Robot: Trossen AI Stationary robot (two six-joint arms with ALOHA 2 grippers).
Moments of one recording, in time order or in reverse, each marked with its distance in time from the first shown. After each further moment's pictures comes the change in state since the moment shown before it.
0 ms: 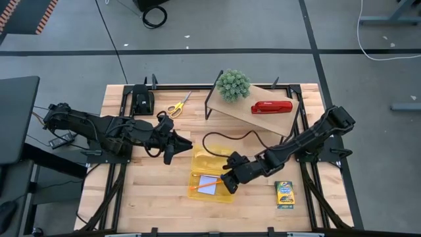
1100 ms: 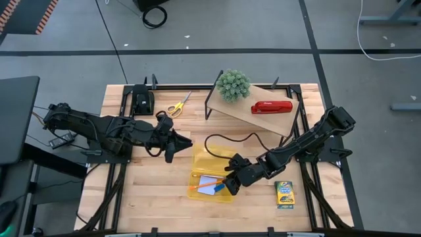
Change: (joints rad) left arm -0.001 0.000 0.000 -0.023 -0.058 -0.037; right arm 0.025 0.000 -0.035 0.030 0.011 0.051
